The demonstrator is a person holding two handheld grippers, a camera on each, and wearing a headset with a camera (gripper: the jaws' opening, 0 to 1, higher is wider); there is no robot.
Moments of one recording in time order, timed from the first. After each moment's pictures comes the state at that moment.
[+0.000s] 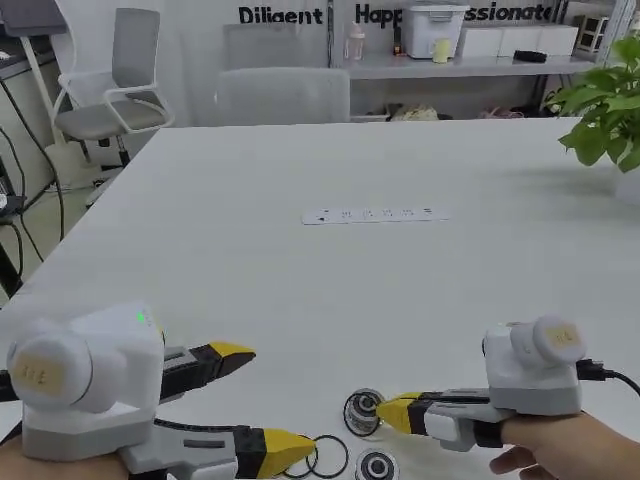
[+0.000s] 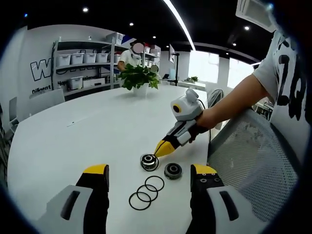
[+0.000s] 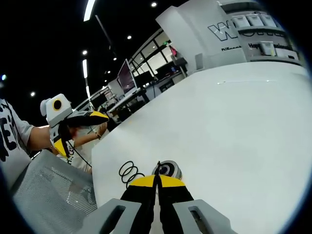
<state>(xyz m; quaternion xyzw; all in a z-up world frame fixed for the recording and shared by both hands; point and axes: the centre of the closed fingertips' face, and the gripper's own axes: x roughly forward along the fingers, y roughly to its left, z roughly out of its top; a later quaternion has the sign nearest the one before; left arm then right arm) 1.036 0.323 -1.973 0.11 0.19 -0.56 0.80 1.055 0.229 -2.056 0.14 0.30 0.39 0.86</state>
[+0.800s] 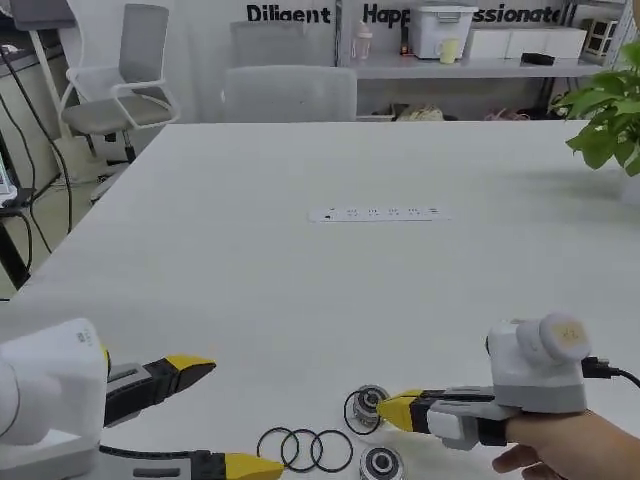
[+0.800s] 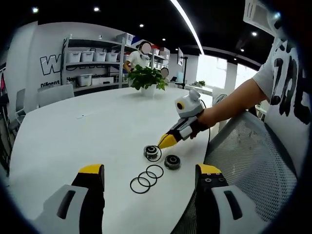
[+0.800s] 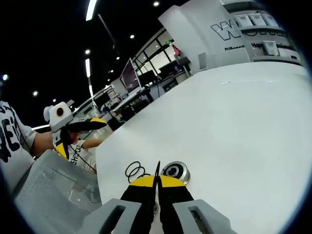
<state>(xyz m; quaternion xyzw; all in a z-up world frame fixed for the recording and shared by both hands) 1.023 0.363 -1.973 0.08 0.20 -0.53 0.82 1.049 0.238 -2.048 0.14 0.30 0.41 0.85</state>
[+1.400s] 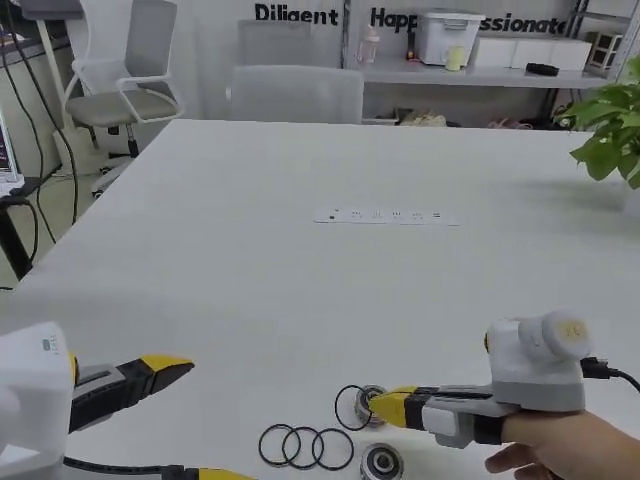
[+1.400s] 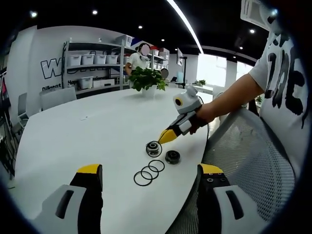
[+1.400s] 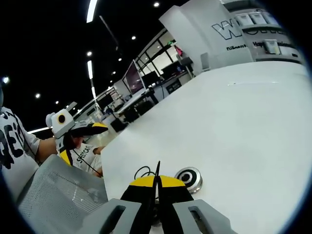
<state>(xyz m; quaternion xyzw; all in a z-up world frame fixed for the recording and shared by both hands) 1.014 0.382 -1.967 0.09 0.19 -0.53 0.82 1.046 0.256 -2.035 0.15 0.30 0.42 0.84</state>
